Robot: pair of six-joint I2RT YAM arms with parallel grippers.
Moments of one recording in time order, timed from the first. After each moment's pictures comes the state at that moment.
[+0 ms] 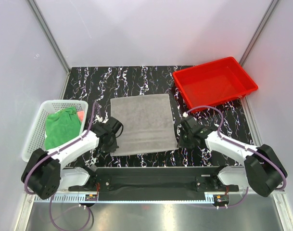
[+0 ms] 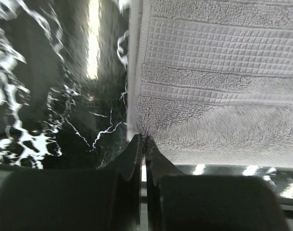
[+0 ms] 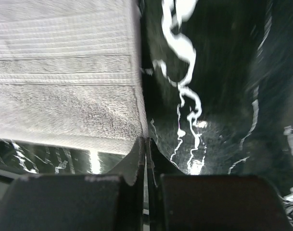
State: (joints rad) left arm -0.58 1.19 0.67 -0.81 -0.20 -0.78; right arm 0.62 1.25 0.64 -0.45 0.02 0.66
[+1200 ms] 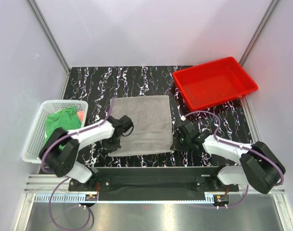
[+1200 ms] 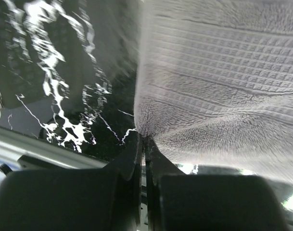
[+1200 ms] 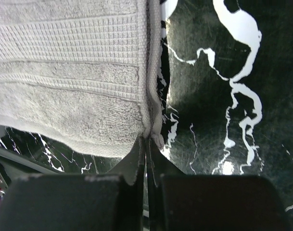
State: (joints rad) left arm -0.65 1.45 0.83 -0.99 -0.33 -0.77; right arm 0.68 1.28 0.52 -0.23 -0.07 0.82
